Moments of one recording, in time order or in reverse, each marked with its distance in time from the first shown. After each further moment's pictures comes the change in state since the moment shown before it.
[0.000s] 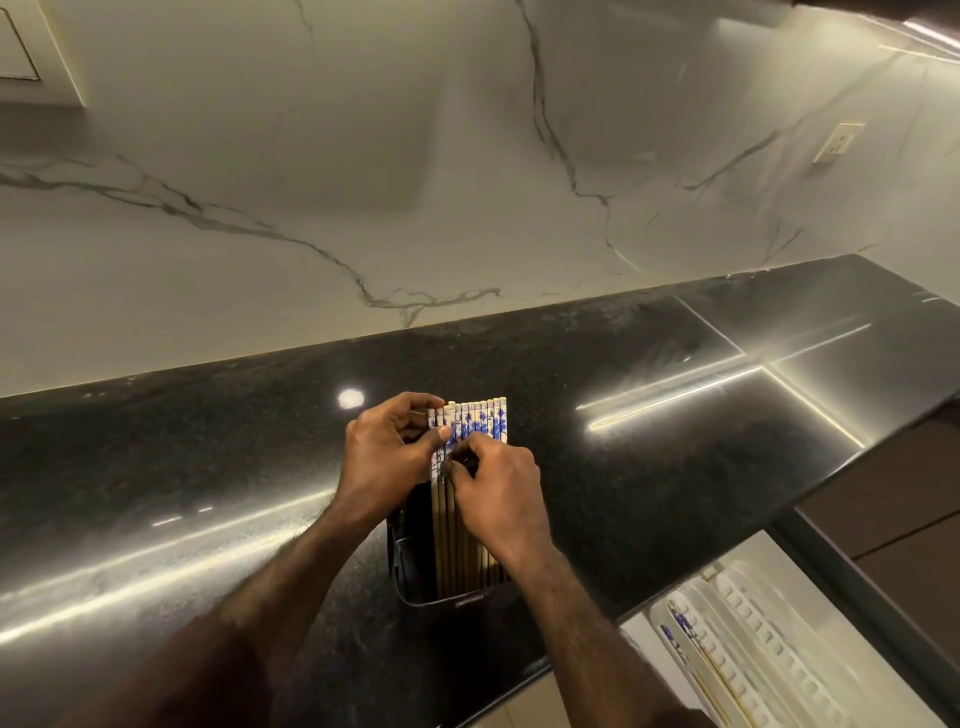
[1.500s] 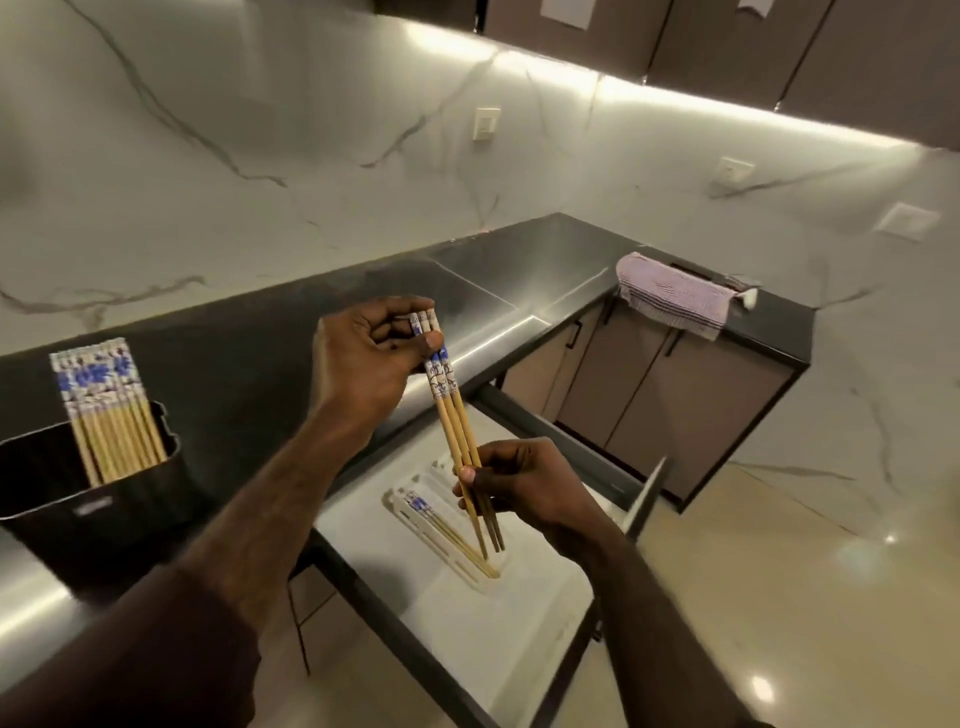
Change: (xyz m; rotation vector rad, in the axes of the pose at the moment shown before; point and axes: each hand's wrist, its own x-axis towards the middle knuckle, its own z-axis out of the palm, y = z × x) left_hand -0.194 0.261 0.234 -0.464 -0.289 0.205; right_hand -0.284 0.220 -0.283 0.742 -0.041 0.269
